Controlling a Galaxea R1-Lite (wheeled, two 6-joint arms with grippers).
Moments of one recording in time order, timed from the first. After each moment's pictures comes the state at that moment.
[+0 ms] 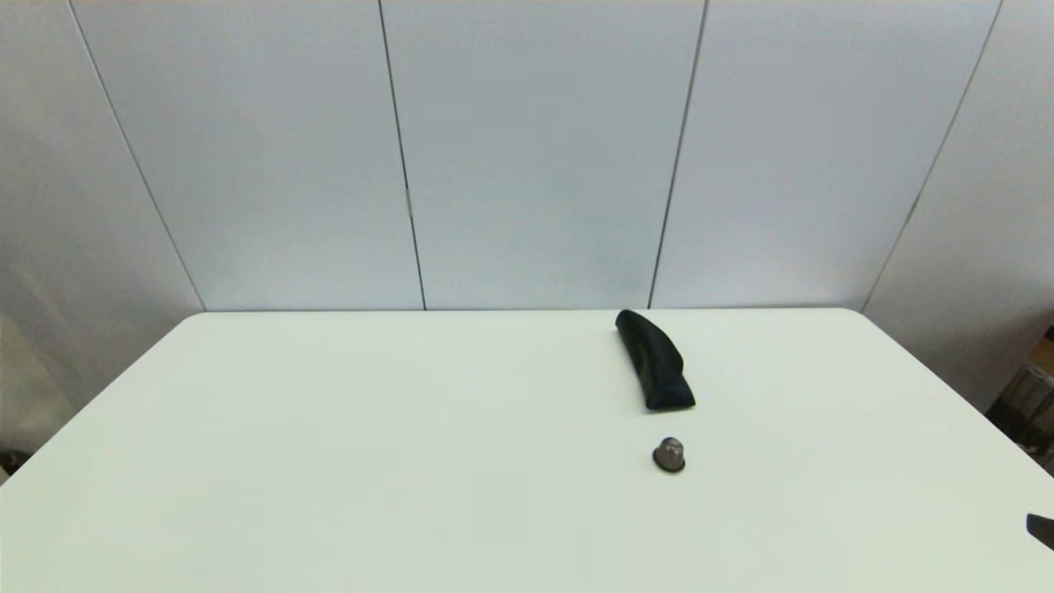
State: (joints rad) left arm 0.00 0.00 0.00 -0.01 0.02 -0.07; right arm 0.05 0.82 -0.62 0.45 -0.22 0.08
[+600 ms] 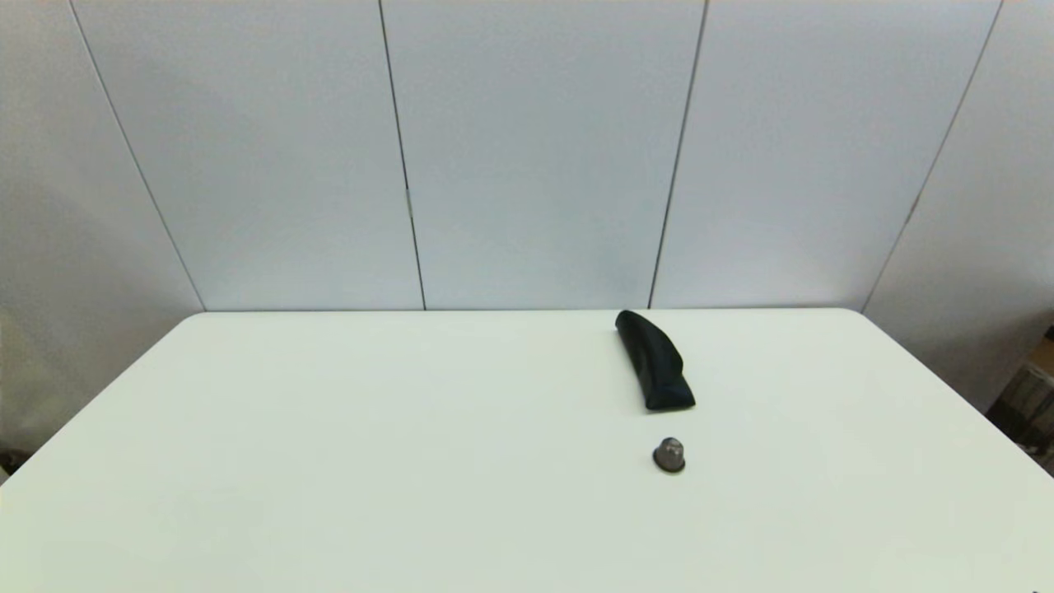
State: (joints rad) left arm 0.00 0.00 0.00 -0.01 0.02 -0.07; right arm 0.07 0.62 -0.42 0.42 -0.19 0.07
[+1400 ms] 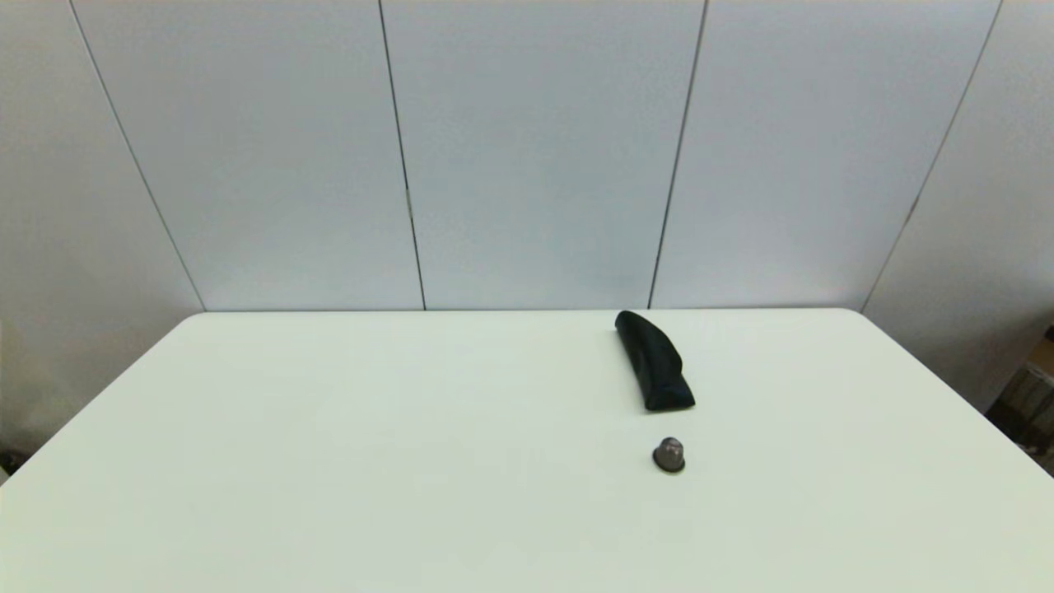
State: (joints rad) left arm 0.00 0.00 0.00 -0.01 0.02 -0.07; right arm 0.07 0.38 -0.25 0.28 -0.17 0.02
